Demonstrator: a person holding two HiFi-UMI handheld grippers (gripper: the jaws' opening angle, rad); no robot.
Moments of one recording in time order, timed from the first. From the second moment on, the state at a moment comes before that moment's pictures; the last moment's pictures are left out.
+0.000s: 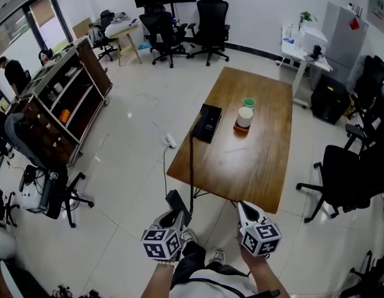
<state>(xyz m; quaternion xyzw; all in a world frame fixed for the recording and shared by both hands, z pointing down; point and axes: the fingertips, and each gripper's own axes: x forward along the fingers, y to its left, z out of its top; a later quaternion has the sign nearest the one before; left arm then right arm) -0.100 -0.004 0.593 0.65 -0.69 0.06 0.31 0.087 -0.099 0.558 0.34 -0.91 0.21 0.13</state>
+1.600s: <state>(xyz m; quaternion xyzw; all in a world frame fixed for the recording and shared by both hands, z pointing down) -0.201 -0.154 0.627 0.75 -0.54 0.07 0.38 -0.031 -0.220 0.543 0.42 -0.88 0.18 0.12</state>
